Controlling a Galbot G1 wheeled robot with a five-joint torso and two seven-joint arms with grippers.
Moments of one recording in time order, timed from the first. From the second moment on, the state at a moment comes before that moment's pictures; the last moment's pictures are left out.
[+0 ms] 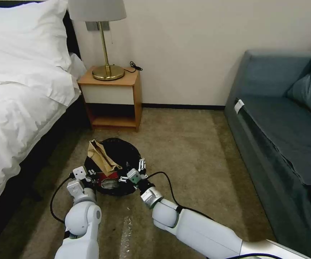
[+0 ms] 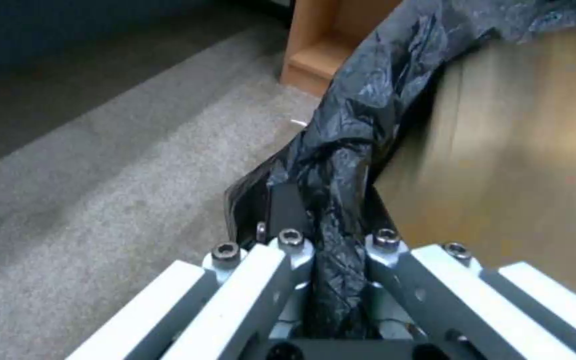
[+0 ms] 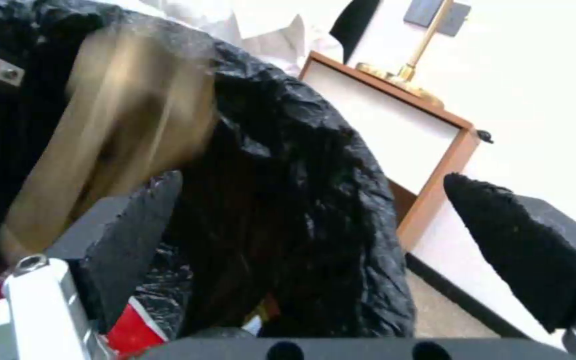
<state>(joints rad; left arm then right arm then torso) 1.27 -1.58 -0.63 -1.85 -0.27 0.34 -0.30 -0.65 1.25 -0.65 1.39 0.05 0.18 0.48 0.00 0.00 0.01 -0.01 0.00</state>
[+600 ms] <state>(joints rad) 1.26 -1.57 -0.63 -1.86 -0.28 0.34 -0.30 -0.64 1.21 -0.46 1.47 0.09 0.16 0.48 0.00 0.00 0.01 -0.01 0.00</state>
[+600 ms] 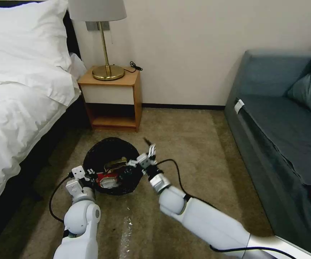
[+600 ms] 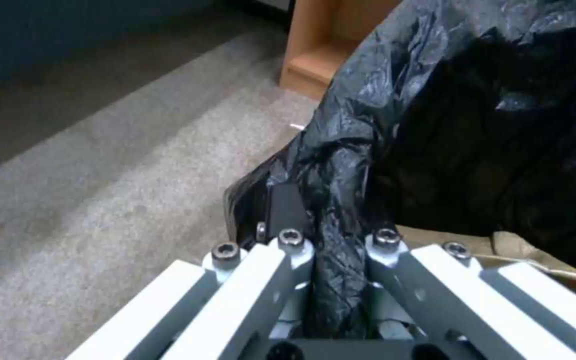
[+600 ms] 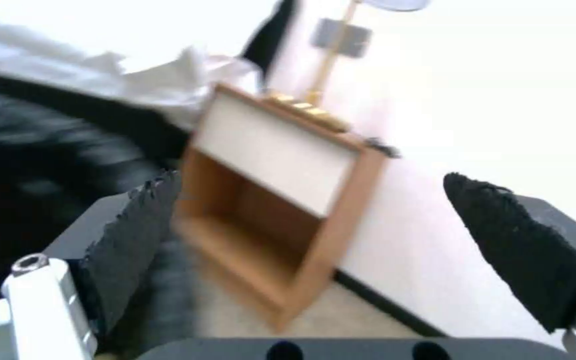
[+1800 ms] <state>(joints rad) 1.13 -1.51 -0.66 -1.74 -0.50 0.40 -0.26 -1.23 1.28 0.38 1.72 0.11 0.16 0.39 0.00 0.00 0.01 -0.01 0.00</state>
